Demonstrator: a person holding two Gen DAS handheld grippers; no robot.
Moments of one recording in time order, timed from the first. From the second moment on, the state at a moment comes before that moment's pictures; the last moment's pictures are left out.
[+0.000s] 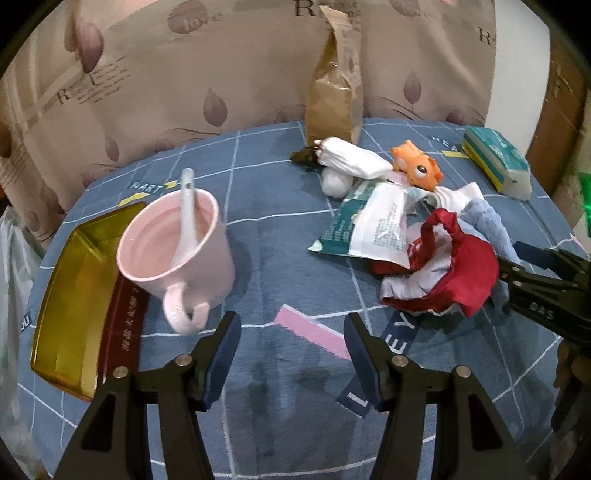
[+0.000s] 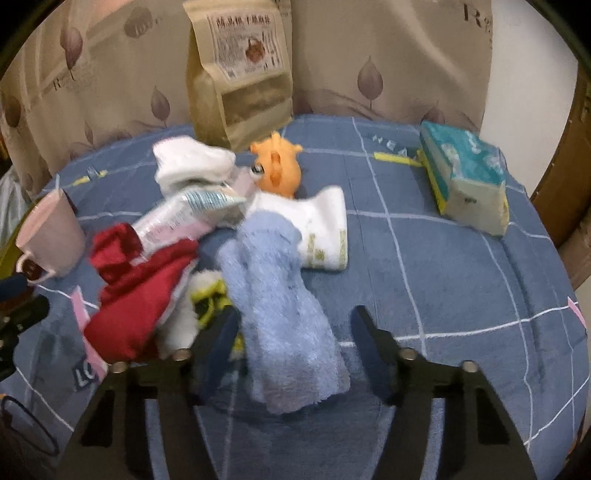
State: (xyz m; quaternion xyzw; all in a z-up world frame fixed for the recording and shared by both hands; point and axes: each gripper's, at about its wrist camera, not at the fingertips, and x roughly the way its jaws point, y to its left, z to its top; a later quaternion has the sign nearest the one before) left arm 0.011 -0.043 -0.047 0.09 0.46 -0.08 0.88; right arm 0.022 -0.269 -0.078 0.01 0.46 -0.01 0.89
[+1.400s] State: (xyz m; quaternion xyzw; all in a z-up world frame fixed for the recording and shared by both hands) left arm 0.031 -0.150 -0.055 0.14 0.48 -0.24 0.83; right arm 0.017 -0.307 -0.057 0.12 0.42 -0.01 0.90
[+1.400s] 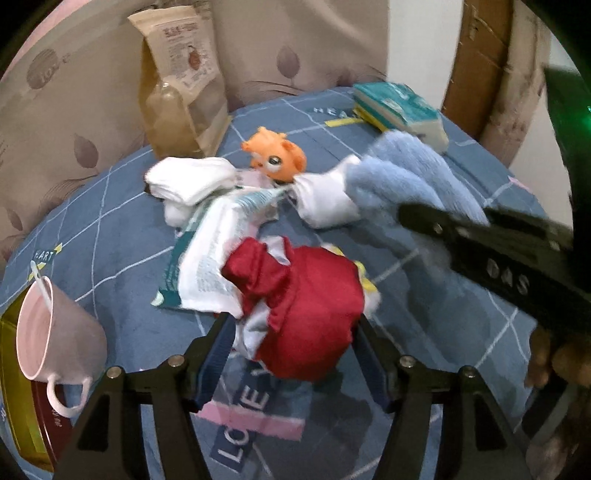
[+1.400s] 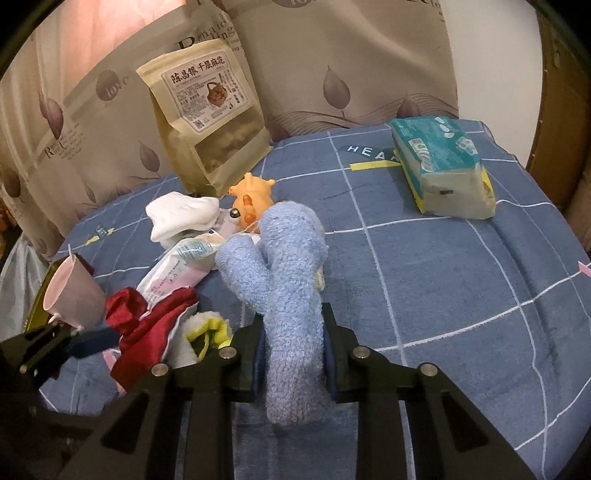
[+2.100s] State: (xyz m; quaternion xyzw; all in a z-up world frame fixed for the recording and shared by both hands) left arm 0.057 -0.134 -0.054 0.09 0.49 -0.23 0.83; right arm 0.017 -0.303 -0.059 0.12 0.43 0.00 0.90
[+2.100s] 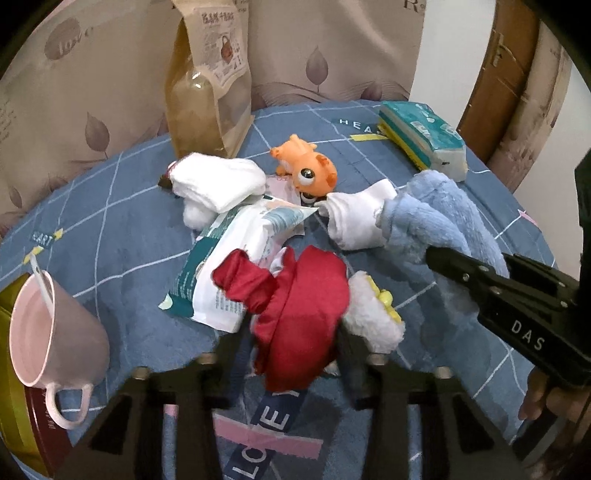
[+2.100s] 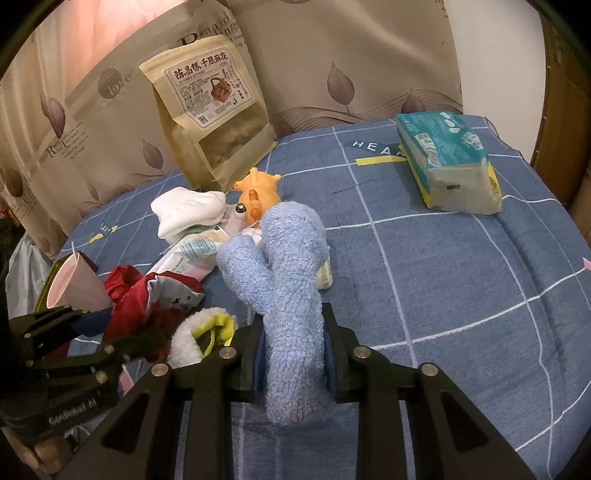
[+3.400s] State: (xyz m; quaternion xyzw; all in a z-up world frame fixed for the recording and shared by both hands) left arm 0.058 0.032 0.060 0.06 0.41 -0.08 0.91; right arm 0.014 -0.304 -0.054 0.11 0.42 -0.01 0.90
